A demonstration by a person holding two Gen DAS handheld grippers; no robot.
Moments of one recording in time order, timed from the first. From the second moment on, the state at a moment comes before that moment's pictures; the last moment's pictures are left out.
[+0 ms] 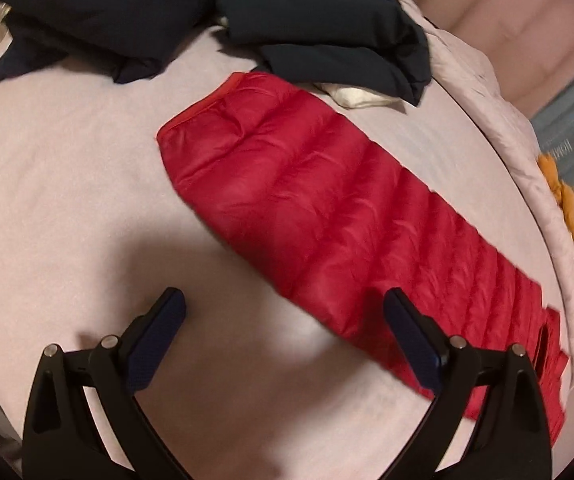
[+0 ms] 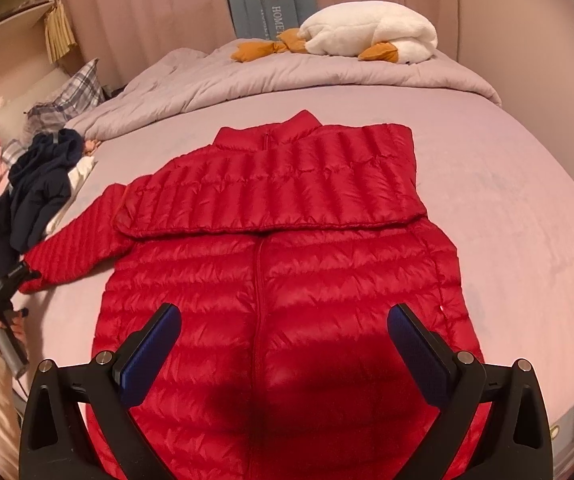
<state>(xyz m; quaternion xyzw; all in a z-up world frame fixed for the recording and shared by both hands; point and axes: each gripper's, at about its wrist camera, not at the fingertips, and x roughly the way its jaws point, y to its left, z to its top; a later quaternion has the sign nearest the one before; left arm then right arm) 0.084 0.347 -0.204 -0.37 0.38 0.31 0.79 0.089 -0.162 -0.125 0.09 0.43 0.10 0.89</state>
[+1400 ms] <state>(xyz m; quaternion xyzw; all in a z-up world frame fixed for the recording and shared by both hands) 0.105 0.228 -0.035 -0.30 0.21 0.21 0.91 0.075 -0.196 -0.110 0.11 0.39 0.07 0.91</state>
